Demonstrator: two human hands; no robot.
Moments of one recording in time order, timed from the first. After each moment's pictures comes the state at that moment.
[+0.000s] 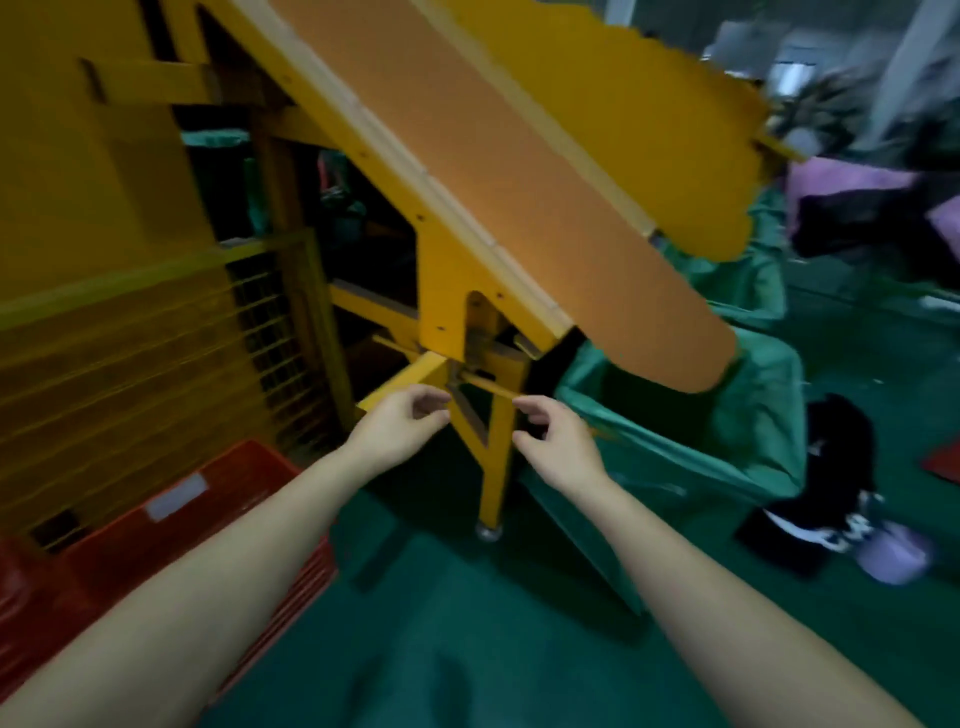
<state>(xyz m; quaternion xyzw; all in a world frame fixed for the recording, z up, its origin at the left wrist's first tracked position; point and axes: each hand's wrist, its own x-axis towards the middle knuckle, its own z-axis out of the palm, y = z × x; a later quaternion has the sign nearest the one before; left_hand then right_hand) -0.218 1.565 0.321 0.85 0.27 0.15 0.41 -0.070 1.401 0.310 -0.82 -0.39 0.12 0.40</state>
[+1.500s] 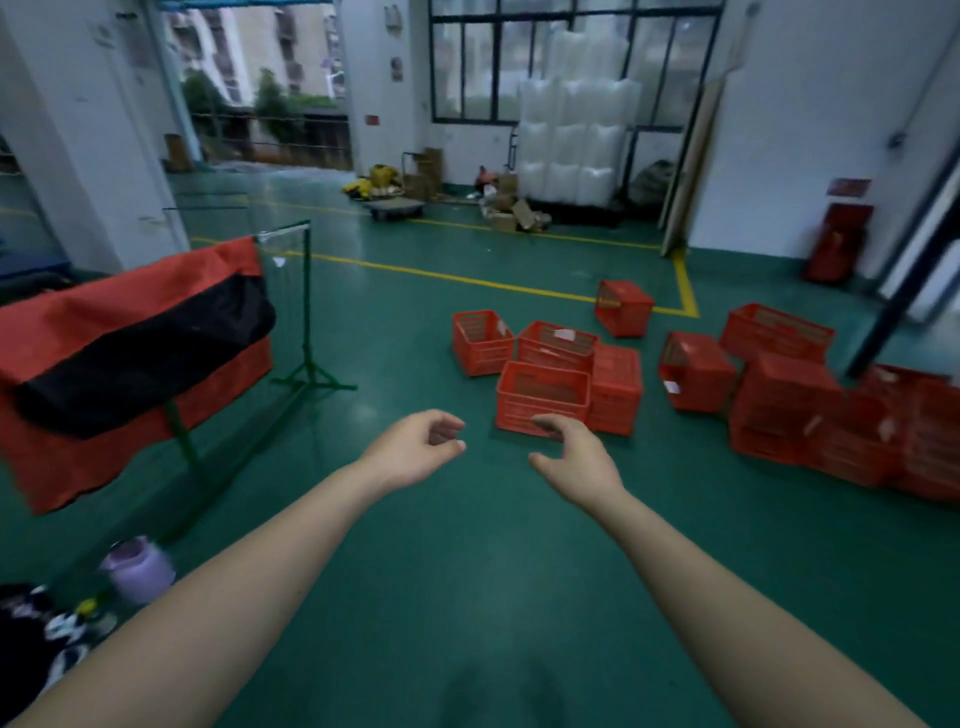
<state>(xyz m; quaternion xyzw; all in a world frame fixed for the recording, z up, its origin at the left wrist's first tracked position) 0.223 0.606 0.325 0.75 -0.51 -0.24 0.36 0.013 0.496 0.326 -0.84 0.40 -0.23 0.30</state>
